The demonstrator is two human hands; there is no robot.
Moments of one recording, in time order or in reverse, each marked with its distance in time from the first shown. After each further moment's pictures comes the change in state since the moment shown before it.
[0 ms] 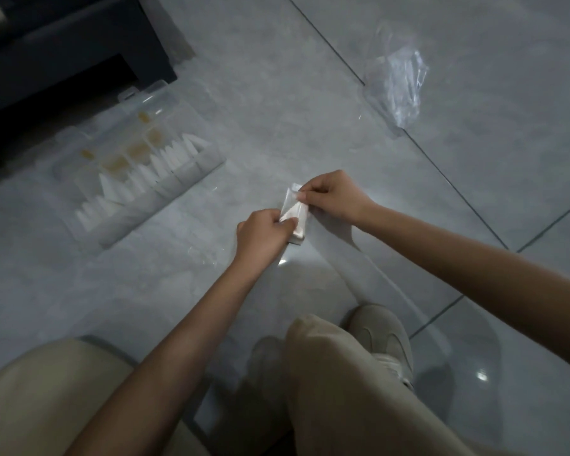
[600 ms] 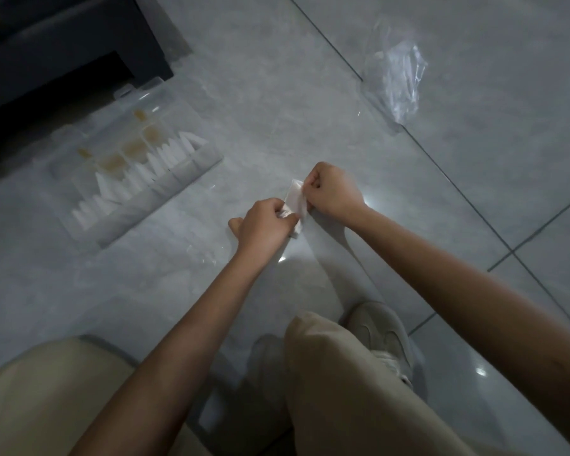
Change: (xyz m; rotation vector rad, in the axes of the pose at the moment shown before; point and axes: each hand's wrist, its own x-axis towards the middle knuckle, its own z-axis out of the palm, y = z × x) left_hand 0.008 0.009 0.005 0.150 0.057 -0.055; right_hand 0.005 -0.006 0.010 -0.260 0.170 0.111
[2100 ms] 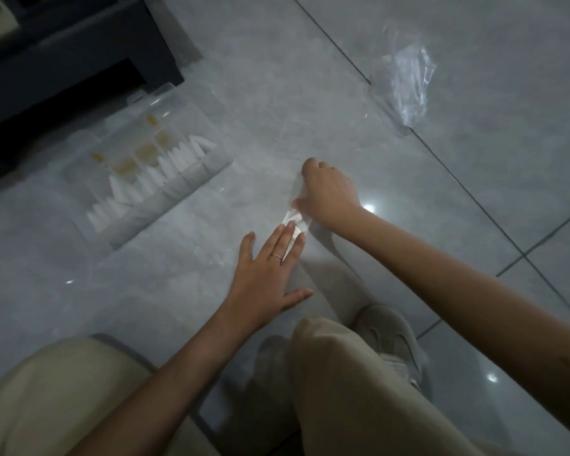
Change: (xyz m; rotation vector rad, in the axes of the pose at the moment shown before) left_hand -0.047 -0.070 0.009 0.800 0.007 0.706; right_hand -0.005 -0.028 0.003 -0.396 -0.034 -0.118
